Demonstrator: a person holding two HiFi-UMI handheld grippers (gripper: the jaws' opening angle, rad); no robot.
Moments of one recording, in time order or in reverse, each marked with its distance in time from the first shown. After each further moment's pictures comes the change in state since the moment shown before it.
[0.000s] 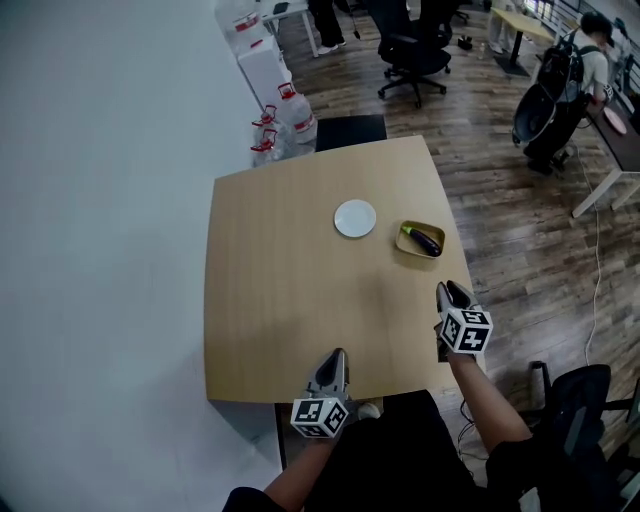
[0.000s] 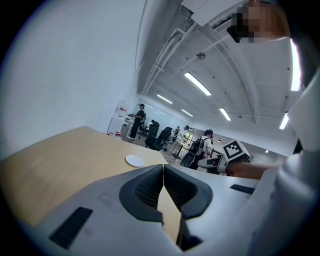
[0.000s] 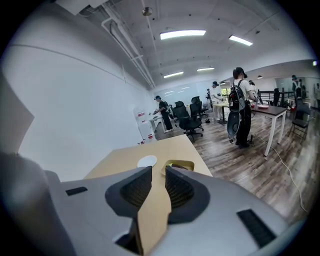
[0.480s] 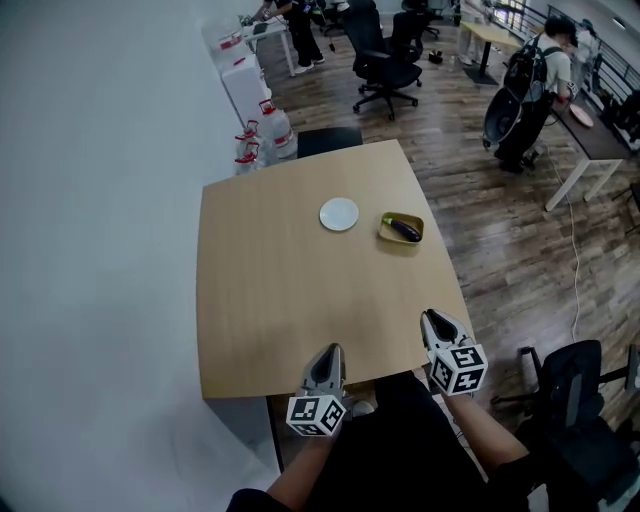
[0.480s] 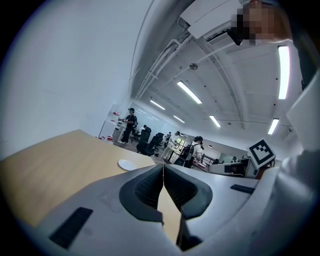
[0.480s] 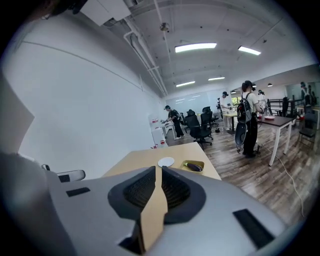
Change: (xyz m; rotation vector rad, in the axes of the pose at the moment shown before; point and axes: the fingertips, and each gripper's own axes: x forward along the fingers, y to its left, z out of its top) left arm -0.069 -0.030 0.014 0.002 -0.075 -0.104; right arm -0.161 0.098 -0.029 -0.097 -0.089 0.097
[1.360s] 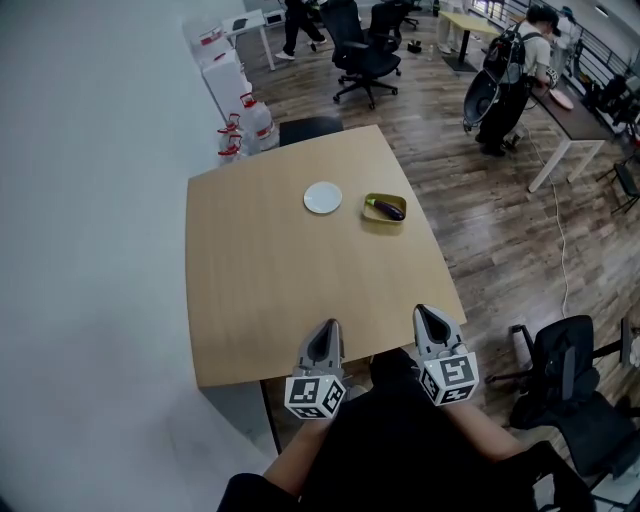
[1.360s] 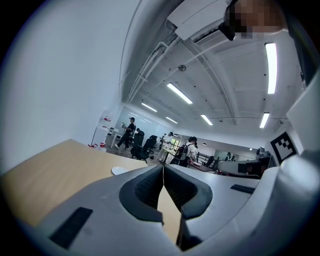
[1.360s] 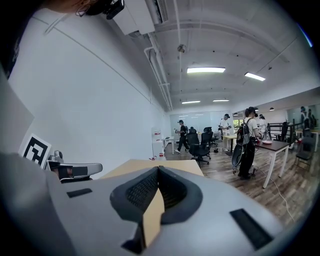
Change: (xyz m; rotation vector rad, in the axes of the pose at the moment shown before) left arm -0.005 -0.034 0.019 0.095 -0.025 -0.069; right arm -0.069 0.044 0.016 -0.161 -0.164 -0.047
